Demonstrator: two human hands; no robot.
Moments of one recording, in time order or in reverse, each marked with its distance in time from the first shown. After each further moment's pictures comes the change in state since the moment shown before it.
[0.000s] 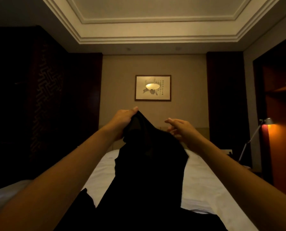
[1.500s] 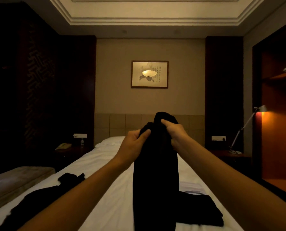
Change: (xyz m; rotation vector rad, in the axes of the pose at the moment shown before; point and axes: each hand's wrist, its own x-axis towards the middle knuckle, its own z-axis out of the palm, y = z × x) left_hand -0.058 -0.102 0.036 -0.014 -0.199 0.197; right_hand -0.006 0.032 0.047 0.457 0.327 0.356
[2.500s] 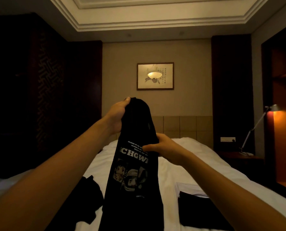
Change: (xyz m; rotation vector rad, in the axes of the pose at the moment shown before) left_hand 0.063 0.067 -0.064 -0.297 0.130 -0.260; right_hand -0.012 0.042 0.005 -0.433 -0.717 -0.234
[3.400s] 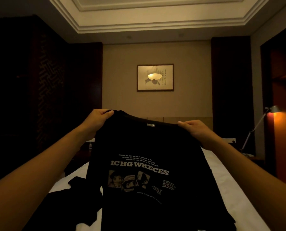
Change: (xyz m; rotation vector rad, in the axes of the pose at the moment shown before) left_hand 0.001 -0.001 -0.075 0.481 0.109 0.216; right_hand -0.019 -0.029 -0.097 -0.209 0.393 0.123
